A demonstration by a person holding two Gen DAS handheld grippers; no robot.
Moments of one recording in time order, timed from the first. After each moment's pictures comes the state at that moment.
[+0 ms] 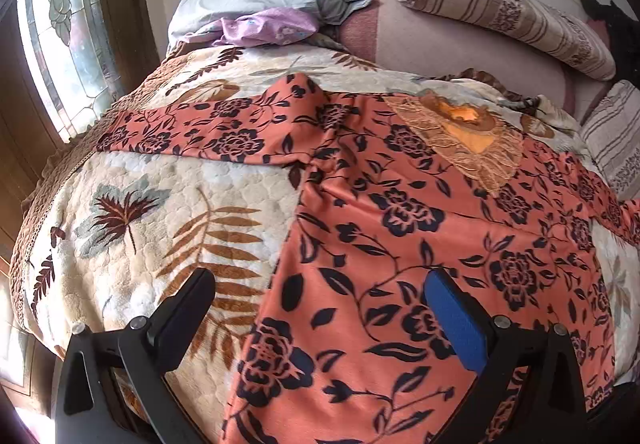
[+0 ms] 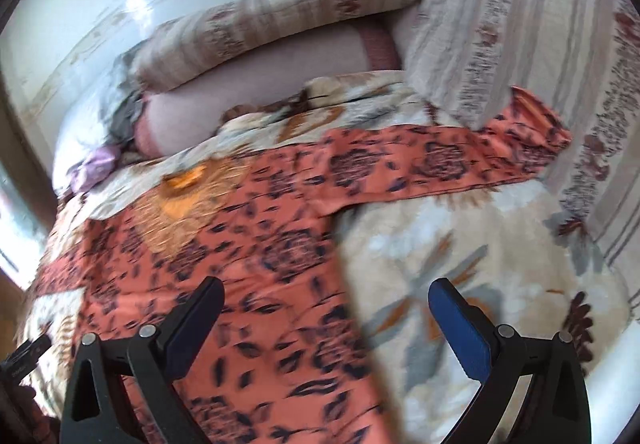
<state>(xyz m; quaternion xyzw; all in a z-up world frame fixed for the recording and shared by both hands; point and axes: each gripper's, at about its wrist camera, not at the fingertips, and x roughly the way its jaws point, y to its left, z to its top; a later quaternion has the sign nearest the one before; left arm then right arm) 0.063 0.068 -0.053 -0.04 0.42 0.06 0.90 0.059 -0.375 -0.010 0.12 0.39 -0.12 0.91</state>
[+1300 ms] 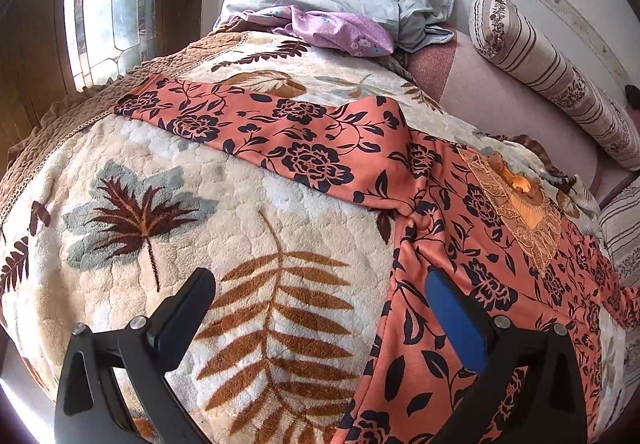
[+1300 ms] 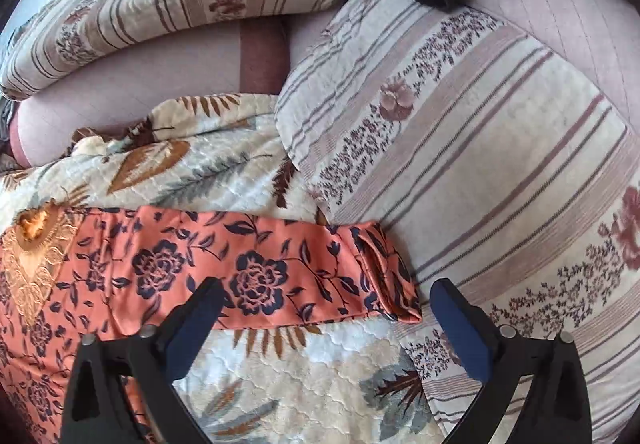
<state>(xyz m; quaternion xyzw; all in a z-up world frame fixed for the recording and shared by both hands) 0.096 0.165 -0.081 -0.14 0.40 0.09 0.90 0.206 -0.529 0.040 -0.02 0.47 -0.24 0.85</state>
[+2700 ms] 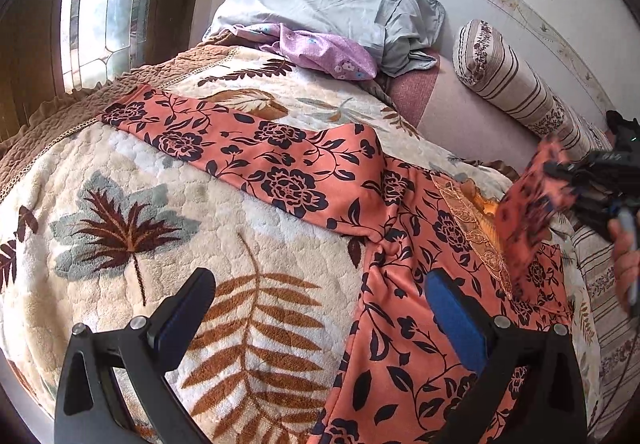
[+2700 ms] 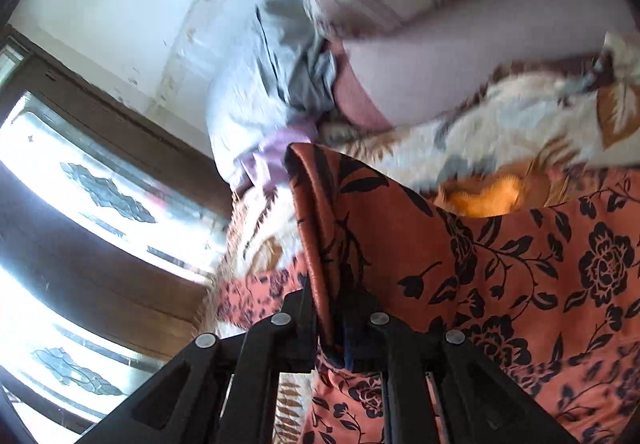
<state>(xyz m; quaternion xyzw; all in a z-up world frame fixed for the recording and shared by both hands) 0.093 0.170 -0.063 -0.18 0.36 0.06 0.91 0.314 -0.138 -0.013 0.27 0.48 0.24 0.80</state>
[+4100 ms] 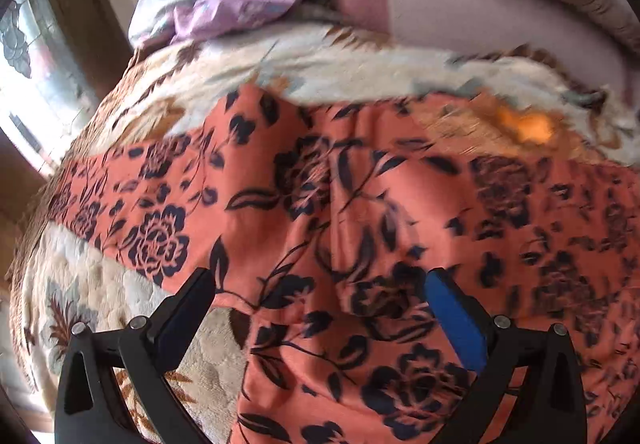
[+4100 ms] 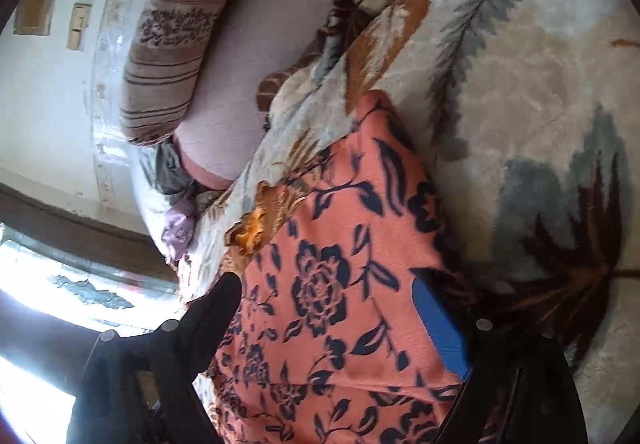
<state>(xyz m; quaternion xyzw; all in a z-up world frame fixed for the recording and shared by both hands) 0.259 0.050 -0.116 0.01 0.52 0.13 0.84 0.297 -0.412 -0.135 0.42 0.45 0.11 0.78</state>
